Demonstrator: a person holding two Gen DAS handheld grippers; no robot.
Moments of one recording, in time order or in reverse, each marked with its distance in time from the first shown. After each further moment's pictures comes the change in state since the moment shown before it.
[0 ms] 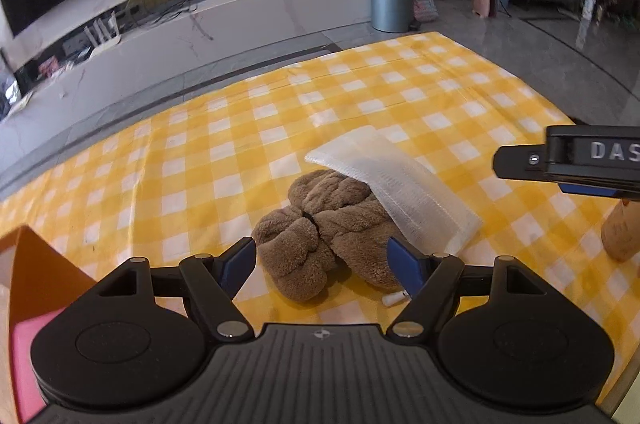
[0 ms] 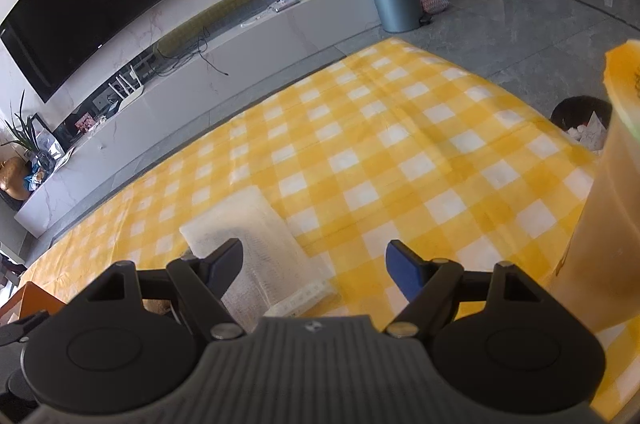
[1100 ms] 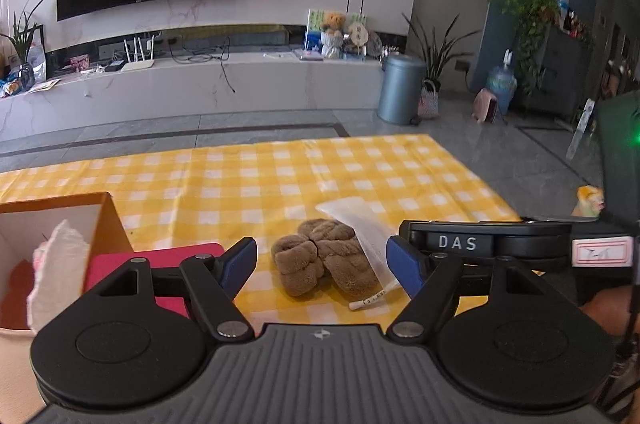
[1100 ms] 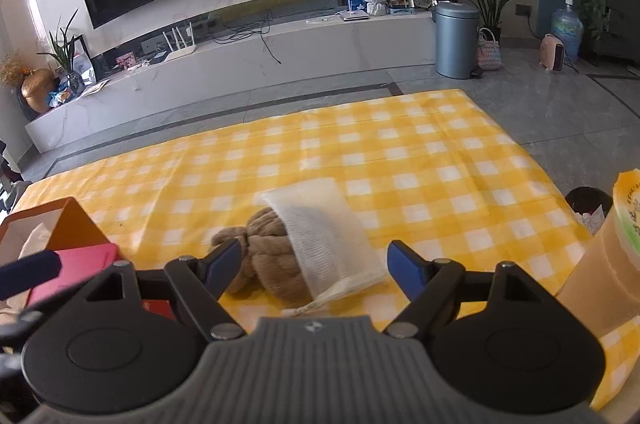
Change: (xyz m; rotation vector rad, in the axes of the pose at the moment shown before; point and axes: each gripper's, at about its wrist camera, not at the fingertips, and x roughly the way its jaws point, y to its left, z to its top) left arm -0.095 0.026 -0.030 -0.254 -0.224 -0.046; right arm -0.047 0.076 -0.021 -0.315 -0.034 0.005
